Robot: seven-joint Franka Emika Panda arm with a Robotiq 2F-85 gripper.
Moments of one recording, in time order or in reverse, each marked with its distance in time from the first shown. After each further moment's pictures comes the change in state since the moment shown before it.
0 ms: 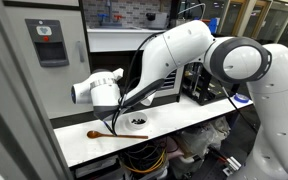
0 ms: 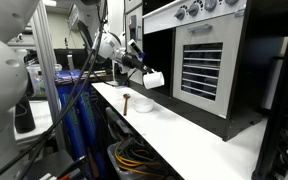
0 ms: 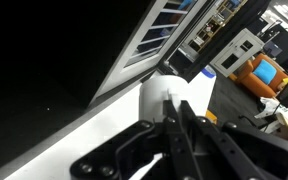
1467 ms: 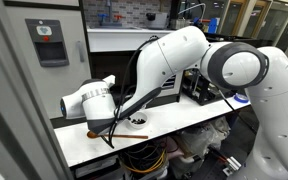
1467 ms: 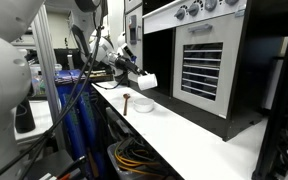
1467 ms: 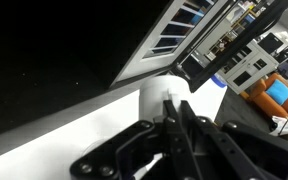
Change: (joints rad) arm 0.062 0.047 0.023 0.023 -0.042 0.008 -0.021
